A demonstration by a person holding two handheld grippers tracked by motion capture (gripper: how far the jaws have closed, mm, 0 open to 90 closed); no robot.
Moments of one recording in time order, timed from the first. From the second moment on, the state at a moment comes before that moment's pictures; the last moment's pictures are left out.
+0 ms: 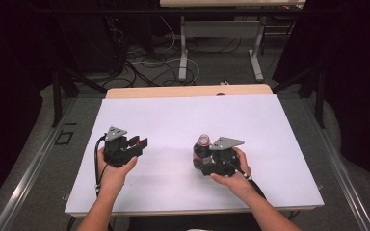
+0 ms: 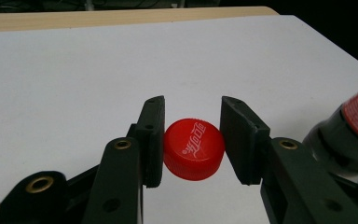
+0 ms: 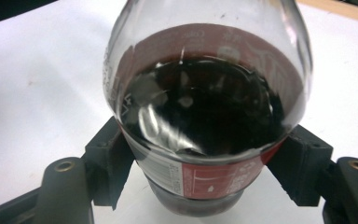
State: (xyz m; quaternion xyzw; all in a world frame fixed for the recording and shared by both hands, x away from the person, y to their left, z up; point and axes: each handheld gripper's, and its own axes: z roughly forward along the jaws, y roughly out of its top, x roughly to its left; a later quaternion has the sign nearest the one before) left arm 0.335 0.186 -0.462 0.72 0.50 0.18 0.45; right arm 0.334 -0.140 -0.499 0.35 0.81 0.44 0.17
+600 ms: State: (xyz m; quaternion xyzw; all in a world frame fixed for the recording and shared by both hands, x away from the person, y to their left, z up) left arm 0.334 0.191 -0.464 0.71 0.50 0.18 0.46; right arm 0.411 -0.133 -0.477 0.40 0.78 0.43 0.21
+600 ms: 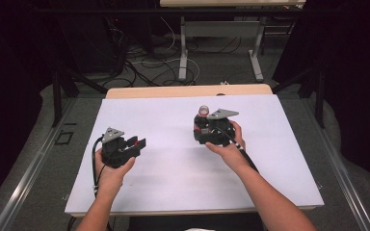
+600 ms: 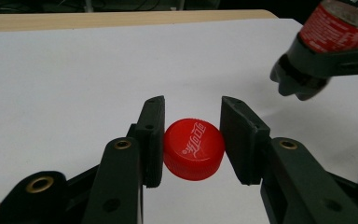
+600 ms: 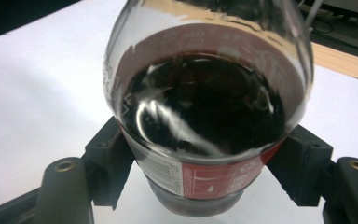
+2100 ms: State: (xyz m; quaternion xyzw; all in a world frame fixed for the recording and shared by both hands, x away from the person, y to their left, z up) left arm 0.336 0.189 -0.471 0.72 0.50 0.17 0.45; right arm 0.450 -0.100 -0.535 0.42 0.77 0.43 0.20
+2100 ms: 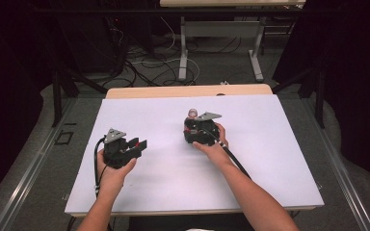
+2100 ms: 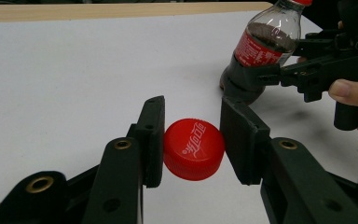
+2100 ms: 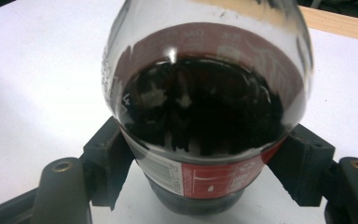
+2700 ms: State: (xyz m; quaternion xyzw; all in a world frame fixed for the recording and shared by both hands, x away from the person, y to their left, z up) left arm 0.338 0.186 -0.475 0.72 0.50 0.17 0.44; right arm 0.440 -0.114 -0.528 0.43 0.77 0.43 0.19
